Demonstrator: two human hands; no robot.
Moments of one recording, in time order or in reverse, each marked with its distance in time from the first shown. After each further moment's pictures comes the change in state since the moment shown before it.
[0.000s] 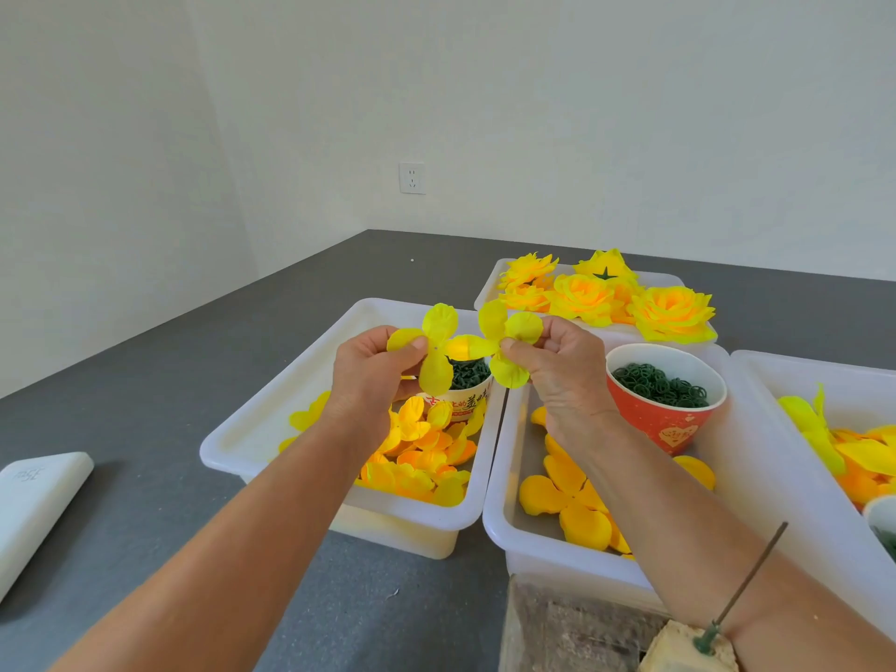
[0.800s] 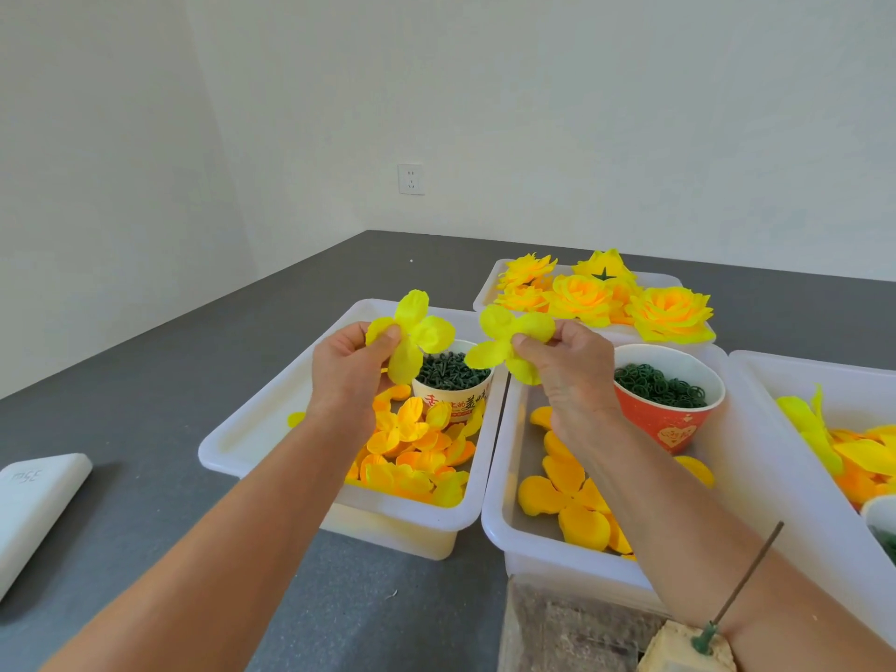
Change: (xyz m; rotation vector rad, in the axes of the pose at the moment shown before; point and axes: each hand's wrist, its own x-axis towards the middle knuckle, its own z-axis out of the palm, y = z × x) left_hand 0.005 0.001 -0.010 -0.064 0.130 0.043; right_hand 0.007 0.002 -0.004 0.020 0.096 0.047
